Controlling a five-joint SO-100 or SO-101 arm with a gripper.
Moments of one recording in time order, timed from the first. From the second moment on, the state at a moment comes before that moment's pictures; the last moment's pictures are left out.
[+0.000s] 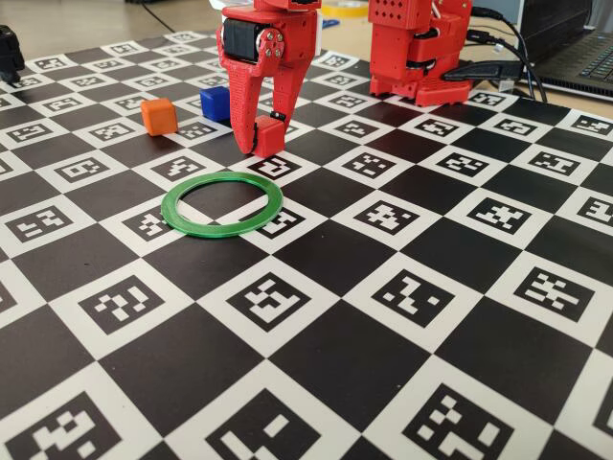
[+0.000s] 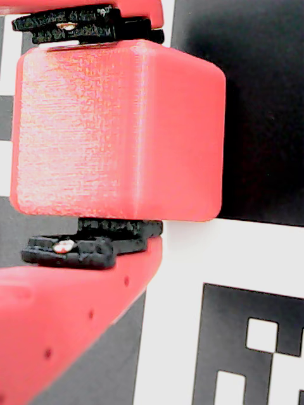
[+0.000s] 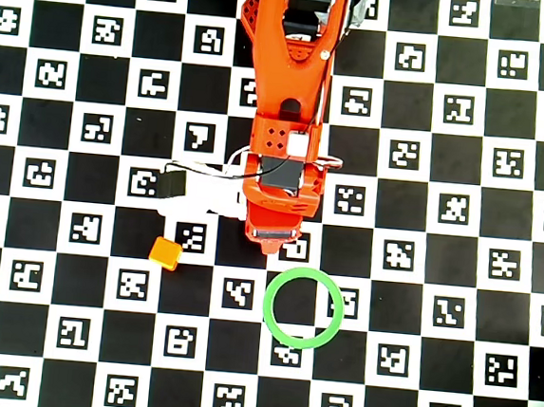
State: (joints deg) arm 4.9 87.7 117.3 52.7 -9.2
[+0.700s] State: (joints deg) arm 4.4 95.8 111.3 70.5 -6.2
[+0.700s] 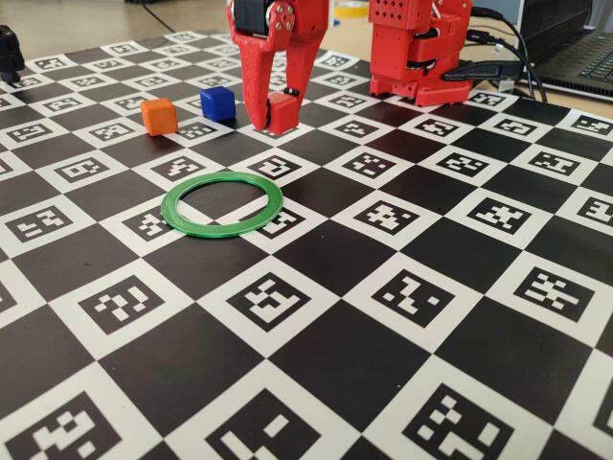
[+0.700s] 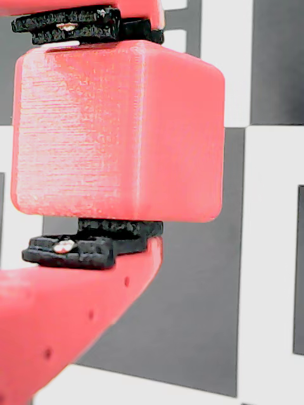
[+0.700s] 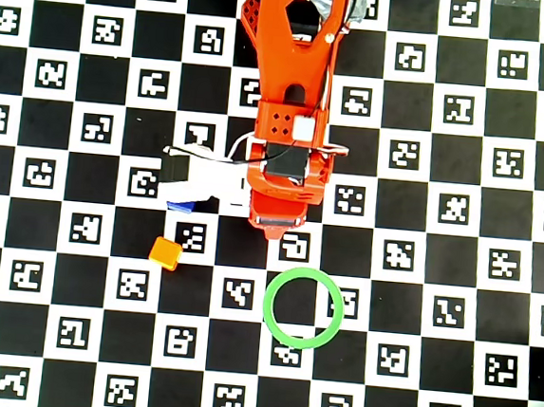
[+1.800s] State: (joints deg) arm -6.1 70.5 58.1 97.1 5.2
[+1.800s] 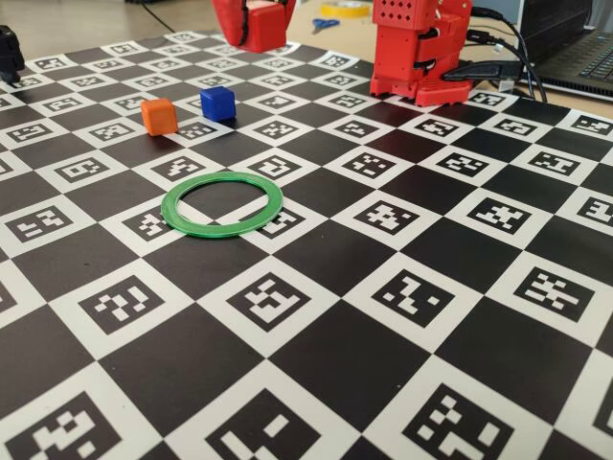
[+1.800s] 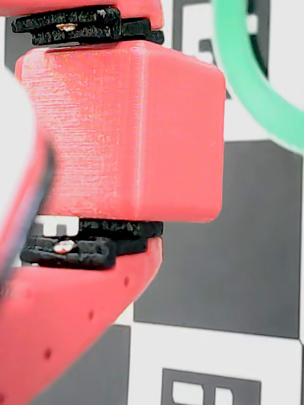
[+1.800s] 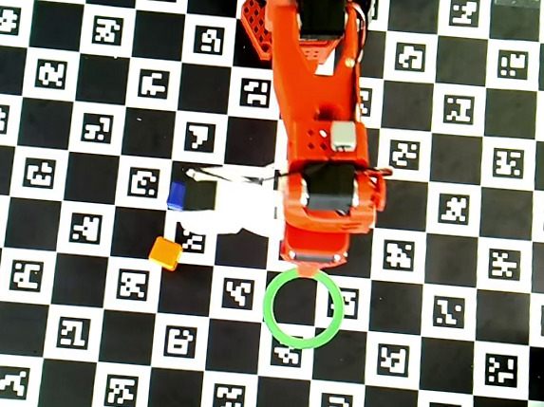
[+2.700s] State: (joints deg) arm -6.8 63.3 65.5 76.4 10.3
